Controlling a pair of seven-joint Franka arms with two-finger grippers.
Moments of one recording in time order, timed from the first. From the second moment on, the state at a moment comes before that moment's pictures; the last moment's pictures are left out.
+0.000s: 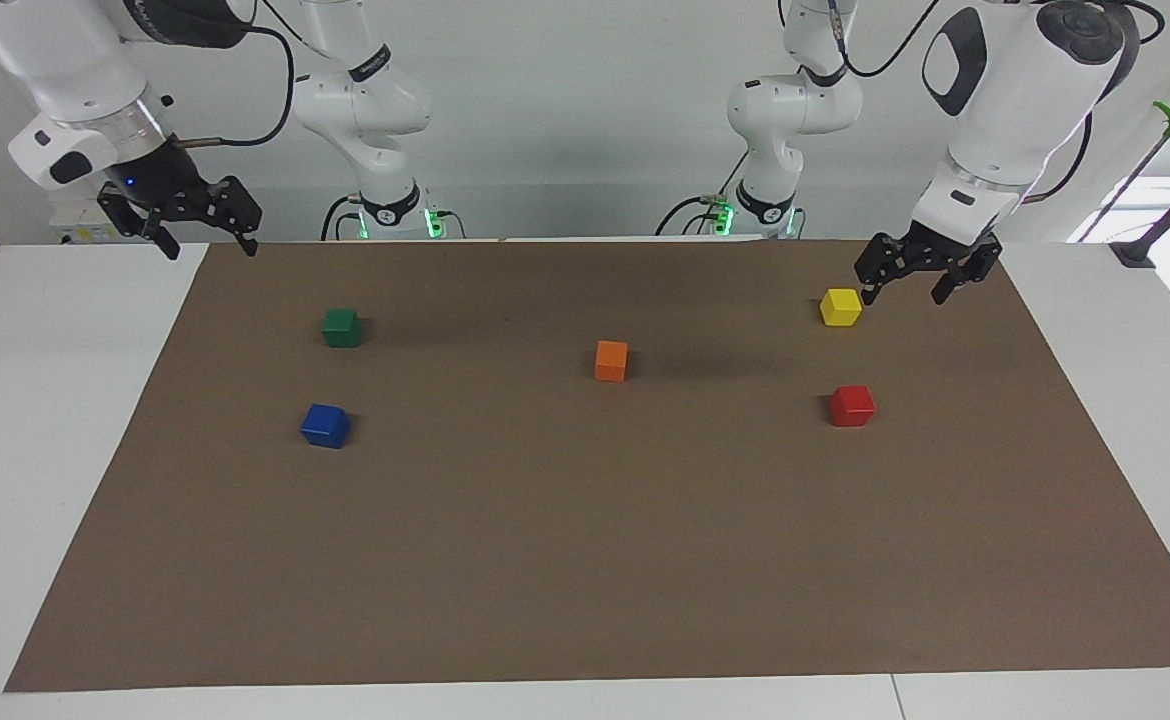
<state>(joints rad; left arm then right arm) 0.01 -0.03 -0.12 -1.71 -0.01 1.70 -0.04 -0.05 -0.10 -0.07 -1.68 0.01 1.53 -0.13</state>
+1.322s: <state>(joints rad) 0.03 0.14 -0.10 -2.09 0.00 2.30 -0.05 -0.05 -0.10 -0.07 -1.68 0.01 1.53 -0.13</state>
